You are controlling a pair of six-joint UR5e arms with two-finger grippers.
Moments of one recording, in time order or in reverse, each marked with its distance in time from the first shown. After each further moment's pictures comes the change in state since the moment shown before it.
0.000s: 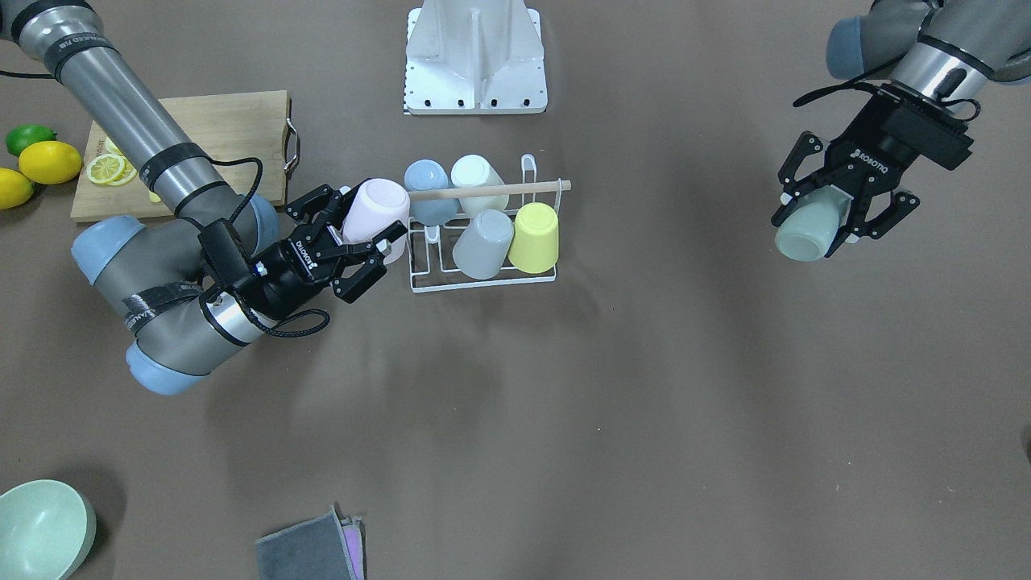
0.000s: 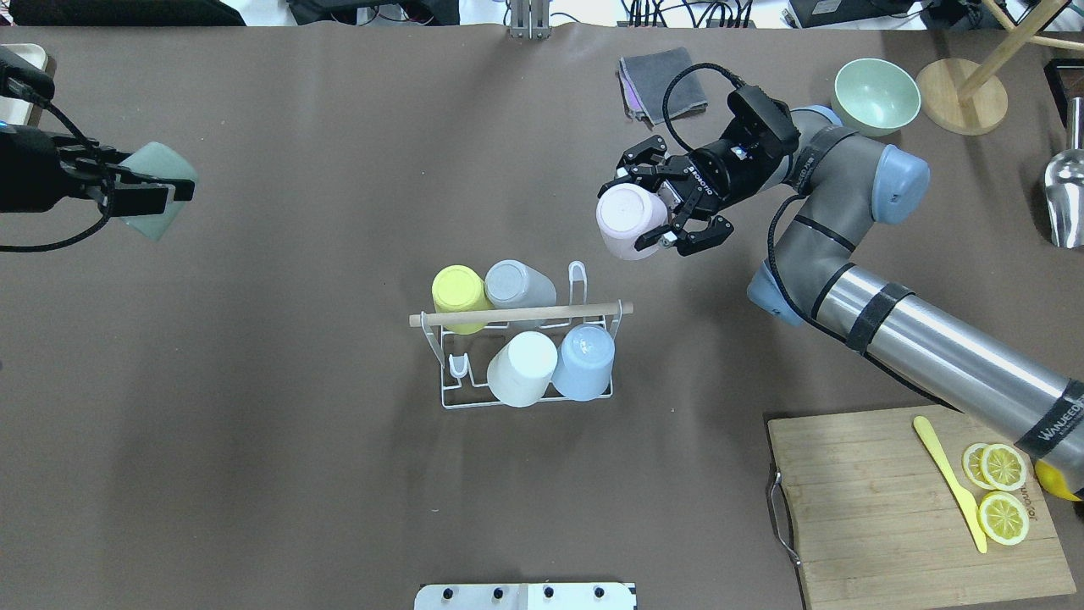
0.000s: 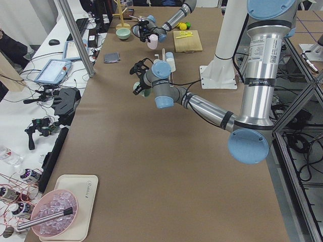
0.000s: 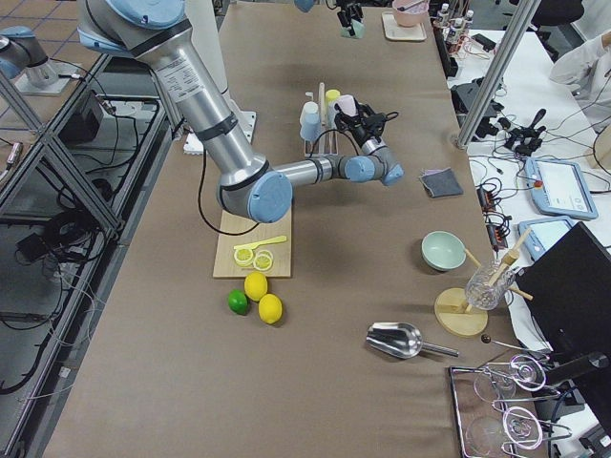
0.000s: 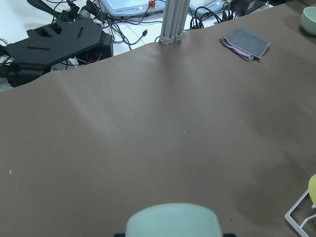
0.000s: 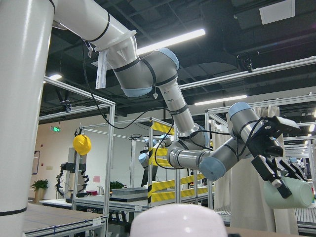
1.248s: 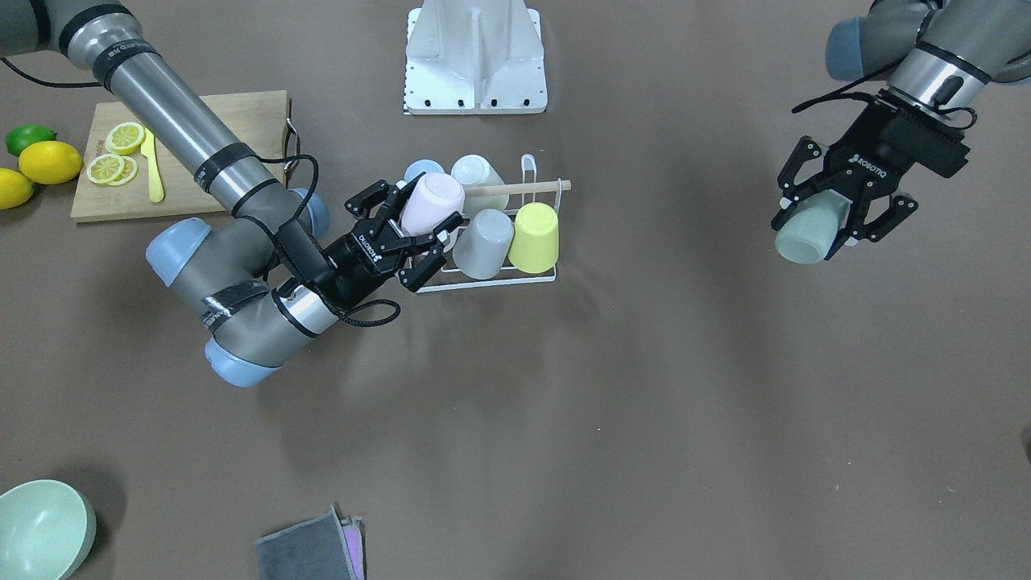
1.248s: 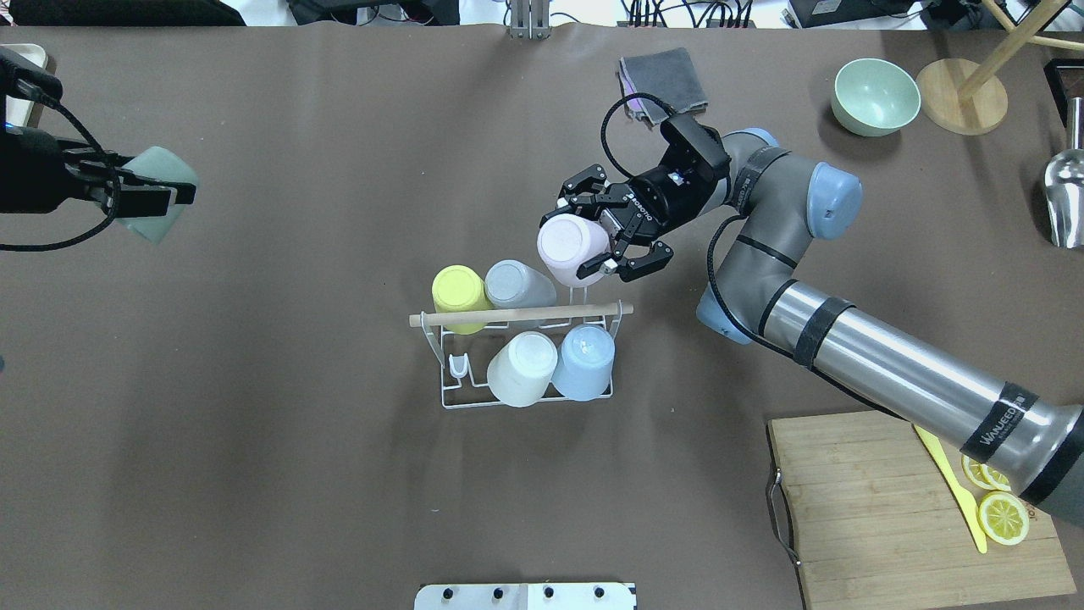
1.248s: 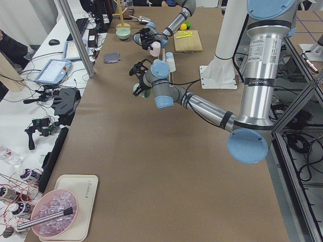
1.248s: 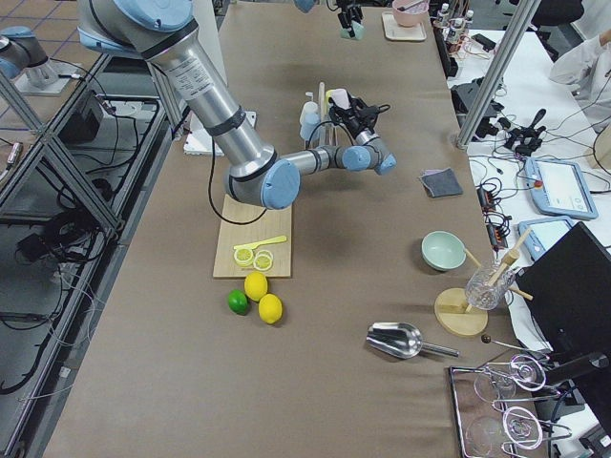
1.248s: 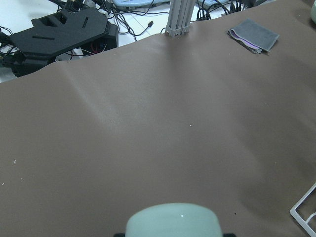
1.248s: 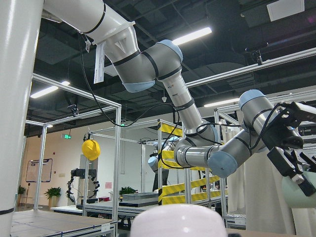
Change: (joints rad) left arm 0.001 -0.005 0.004 0.035 -0.013 0.000; right arm -0.081 0.080 -0.073 -0.014 -0.008 -0.023
